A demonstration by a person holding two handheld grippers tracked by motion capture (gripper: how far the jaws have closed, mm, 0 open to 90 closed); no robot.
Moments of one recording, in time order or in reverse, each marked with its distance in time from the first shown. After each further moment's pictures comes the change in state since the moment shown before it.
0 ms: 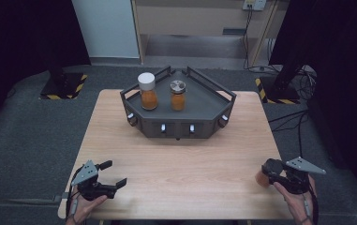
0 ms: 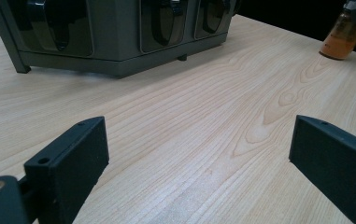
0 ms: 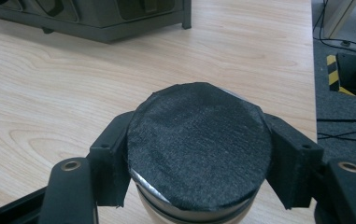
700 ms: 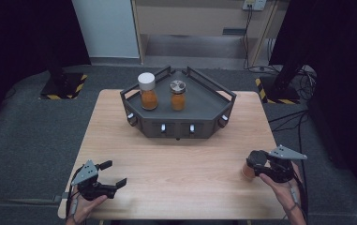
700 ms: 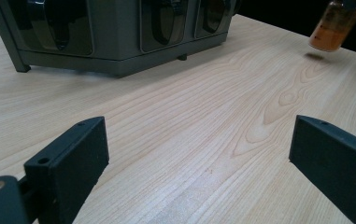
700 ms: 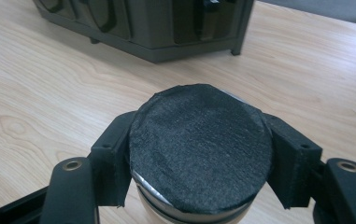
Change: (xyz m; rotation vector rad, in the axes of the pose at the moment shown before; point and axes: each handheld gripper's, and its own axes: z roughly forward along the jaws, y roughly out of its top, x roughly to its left) left arm 0.000 0.000 0.000 0.001 0.000 -0.003; right arm 0.016 0.045 0.024 0.017 0.112 -0.103
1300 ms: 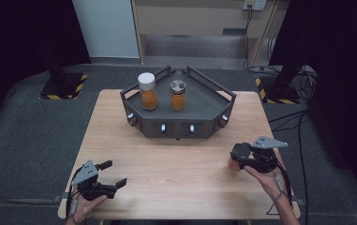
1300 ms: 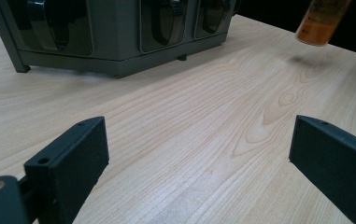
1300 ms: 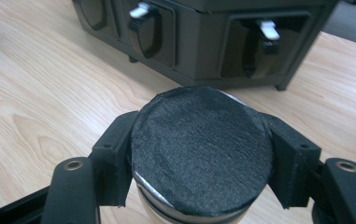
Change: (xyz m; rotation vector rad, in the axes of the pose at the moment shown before) left arm 0.000 0.000 0.000 0.000 -0.001 0.000; right arm 0.014 0.042 0.027 0.007 0.099 -0.075
